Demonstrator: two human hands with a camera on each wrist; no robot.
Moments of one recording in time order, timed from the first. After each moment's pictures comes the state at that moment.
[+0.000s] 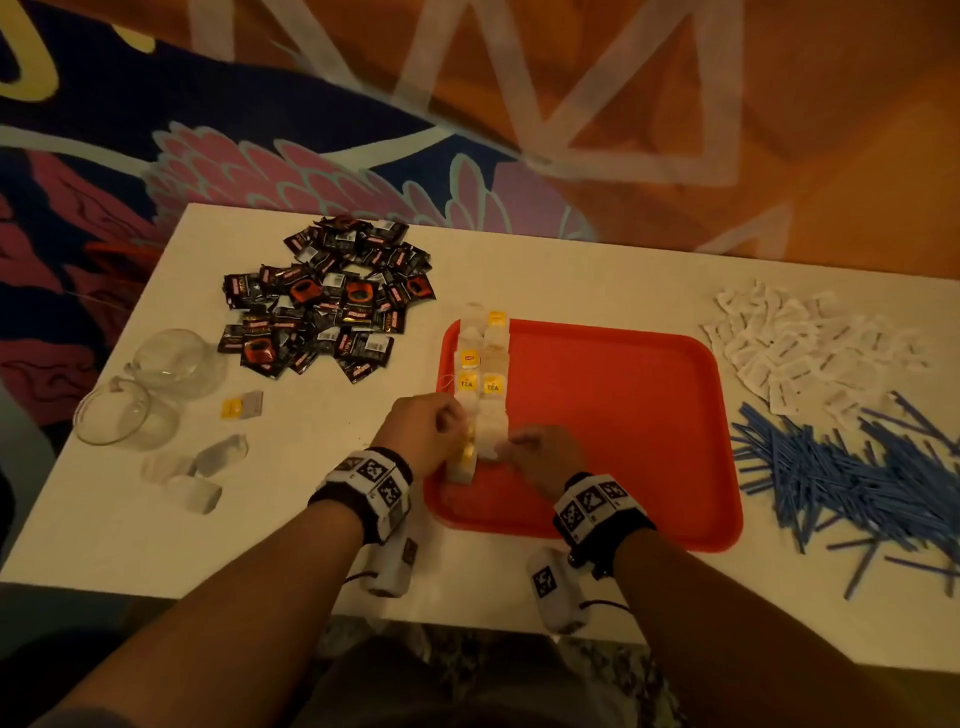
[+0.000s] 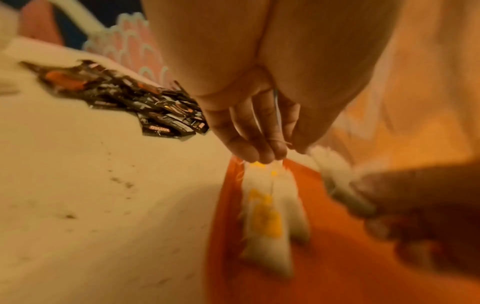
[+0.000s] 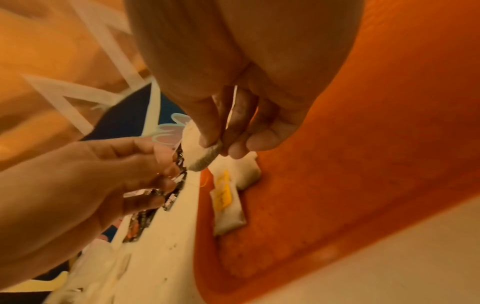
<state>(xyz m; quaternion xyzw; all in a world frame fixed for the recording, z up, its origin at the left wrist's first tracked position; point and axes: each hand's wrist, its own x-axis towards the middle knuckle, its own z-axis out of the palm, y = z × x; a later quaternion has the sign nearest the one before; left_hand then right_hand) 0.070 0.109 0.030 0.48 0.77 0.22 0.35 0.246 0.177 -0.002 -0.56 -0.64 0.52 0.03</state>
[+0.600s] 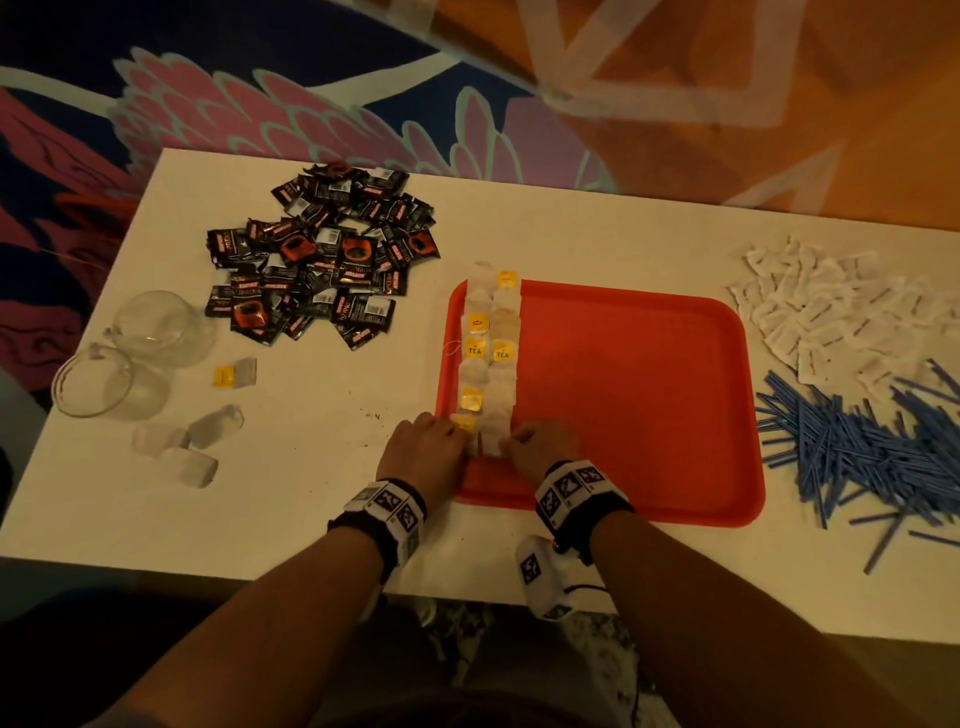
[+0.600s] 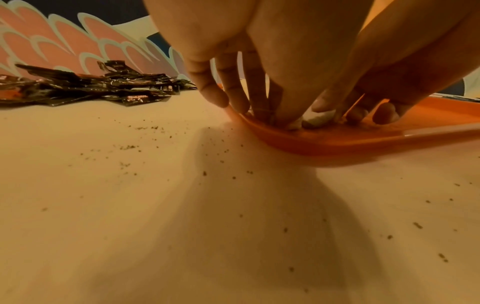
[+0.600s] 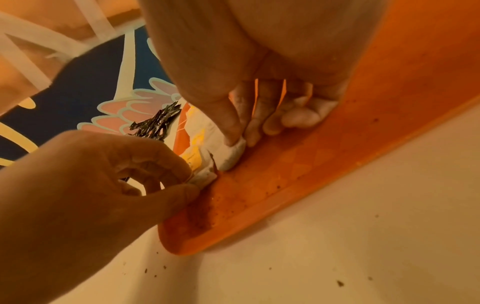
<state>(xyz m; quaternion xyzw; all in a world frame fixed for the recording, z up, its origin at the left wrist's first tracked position) 0.090 0.073 -0.024 0.66 0.72 -0.12 0.18 0.231 0.162 -0.030 -0.62 -0.64 0.43 -0.12</state>
